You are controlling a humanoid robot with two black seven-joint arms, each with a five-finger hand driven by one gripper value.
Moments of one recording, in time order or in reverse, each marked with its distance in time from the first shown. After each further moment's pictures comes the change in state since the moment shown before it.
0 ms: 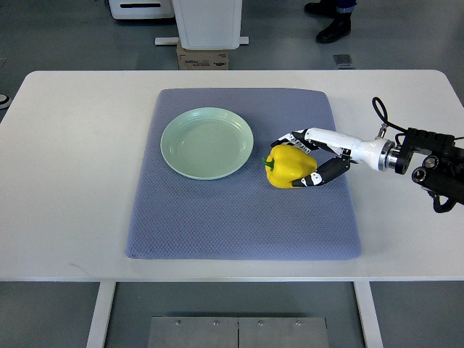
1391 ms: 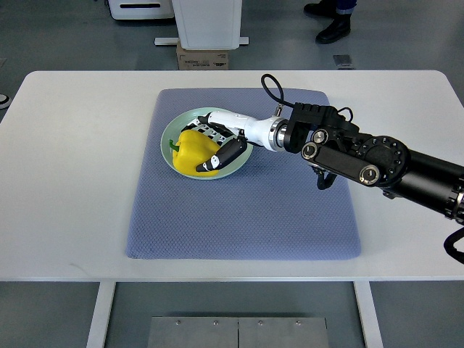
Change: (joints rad) left arm 0.000 0.000 0.000 0.000 0.000 0.000 0.000; right arm 0.122 0.394 0.132 -0.012 0.058 -0.078 -0.522
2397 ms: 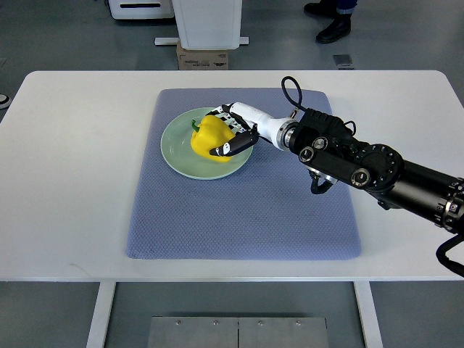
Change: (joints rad) left arm 0.000 0.000 0.000 0.000 0.000 0.000 0.000; right arm -0.041 0.025 -0.001 -0.096 0.062 -0.152 -0.032
